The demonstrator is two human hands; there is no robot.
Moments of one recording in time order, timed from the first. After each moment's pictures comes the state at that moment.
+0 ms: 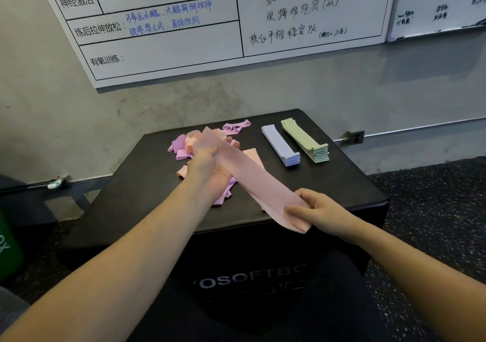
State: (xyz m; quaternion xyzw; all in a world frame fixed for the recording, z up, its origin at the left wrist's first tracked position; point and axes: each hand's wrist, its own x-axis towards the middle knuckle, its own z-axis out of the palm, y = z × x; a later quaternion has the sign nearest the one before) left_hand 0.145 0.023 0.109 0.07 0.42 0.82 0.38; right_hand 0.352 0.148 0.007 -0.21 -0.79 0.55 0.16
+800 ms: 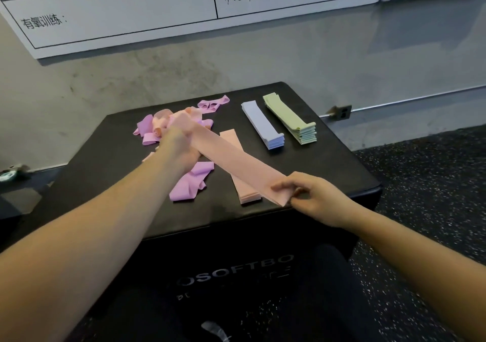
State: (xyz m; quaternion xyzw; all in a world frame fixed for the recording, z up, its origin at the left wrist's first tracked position) left_hand 0.083 0.121 0.078 0.04 0.56 0.78 0.28; right_hand 0.348 0.199 -0.012 -0.16 -0.88 0.40 0.18
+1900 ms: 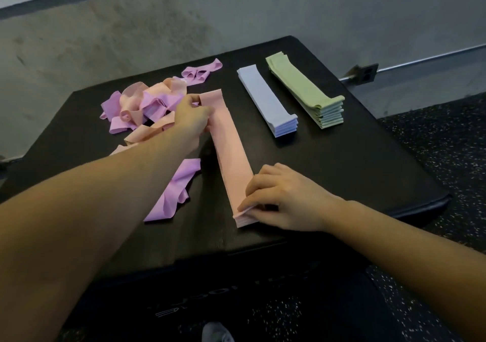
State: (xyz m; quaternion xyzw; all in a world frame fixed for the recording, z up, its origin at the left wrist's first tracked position) left_hand -0.008 0.249 -0.016 0.19 0.80 0.54 0.18; right_hand 0.243 0.266 -0.061 0.04 -0.97 0.18 0.14
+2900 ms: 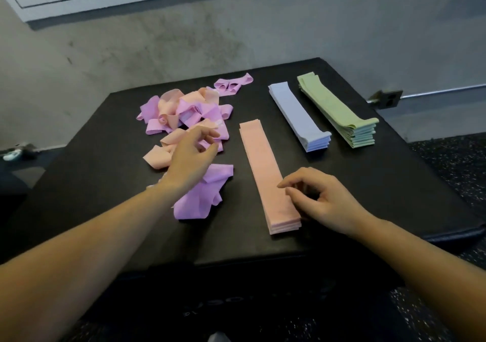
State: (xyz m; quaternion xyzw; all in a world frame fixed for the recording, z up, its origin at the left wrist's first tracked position) left_hand -0.013 0.128 -0.019 0.41 0.78 0.47 0.06; right_hand 0.236 0.259 -0.060 -0.12 -0.87 0.42 0.21
